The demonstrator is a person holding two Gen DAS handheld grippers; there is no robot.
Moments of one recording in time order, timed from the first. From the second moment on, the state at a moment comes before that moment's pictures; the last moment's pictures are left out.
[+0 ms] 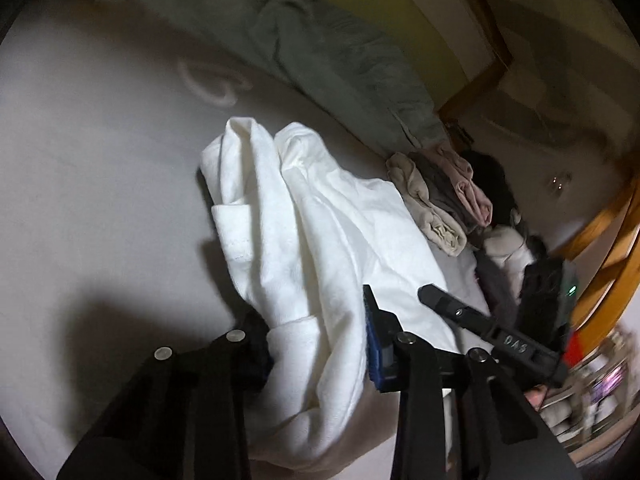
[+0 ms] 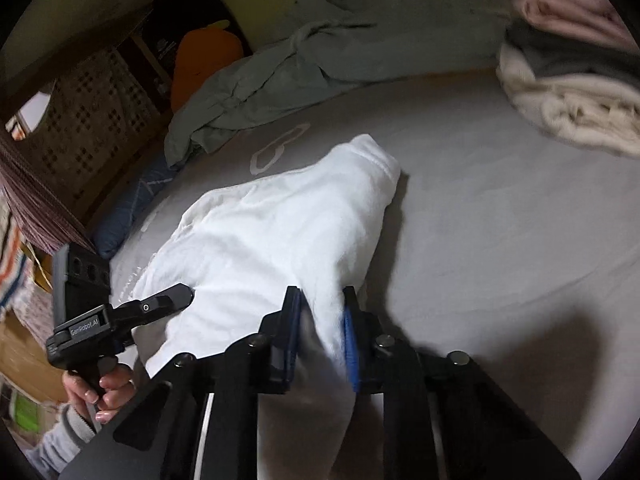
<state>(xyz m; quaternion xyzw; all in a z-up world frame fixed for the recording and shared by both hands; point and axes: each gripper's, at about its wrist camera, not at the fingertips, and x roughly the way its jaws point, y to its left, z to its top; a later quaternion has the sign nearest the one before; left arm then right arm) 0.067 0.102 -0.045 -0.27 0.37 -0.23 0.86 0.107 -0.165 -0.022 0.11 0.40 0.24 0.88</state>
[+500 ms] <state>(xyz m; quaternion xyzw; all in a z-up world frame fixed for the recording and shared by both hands) 0.104 0.012 0.080 -0.18 0.28 -0.32 0.89 0.087 -0.244 0.099 0.09 0.29 0.20 0.93</state>
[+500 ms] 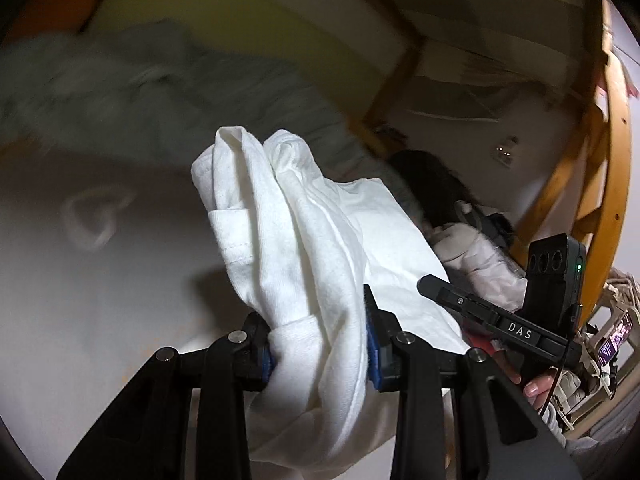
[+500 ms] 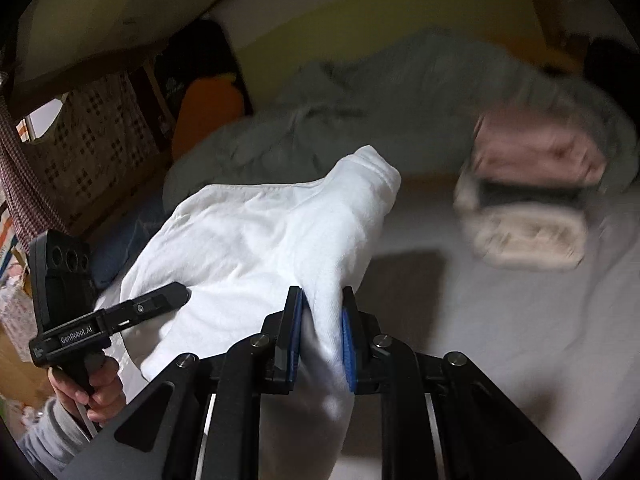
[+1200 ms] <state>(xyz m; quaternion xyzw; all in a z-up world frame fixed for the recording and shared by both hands) 0.330 -0.201 0.121 -0.12 0.28 -0.39 0.87 0.249 -0.458 0.163 0.14 0.26 0.06 0.95</state>
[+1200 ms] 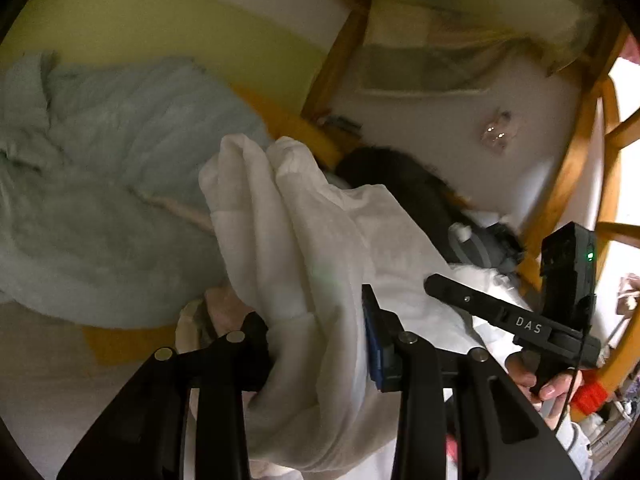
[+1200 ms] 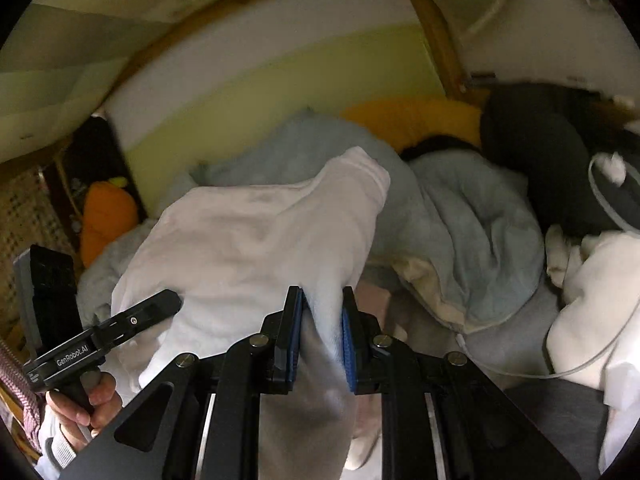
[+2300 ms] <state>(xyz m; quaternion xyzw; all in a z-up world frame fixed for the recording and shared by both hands) 0.171 -0.138 0.084 0.02 0.00 -0.19 0.98 0.107 -0.403 0.099 0.04 0.01 -0.08 1.00</state>
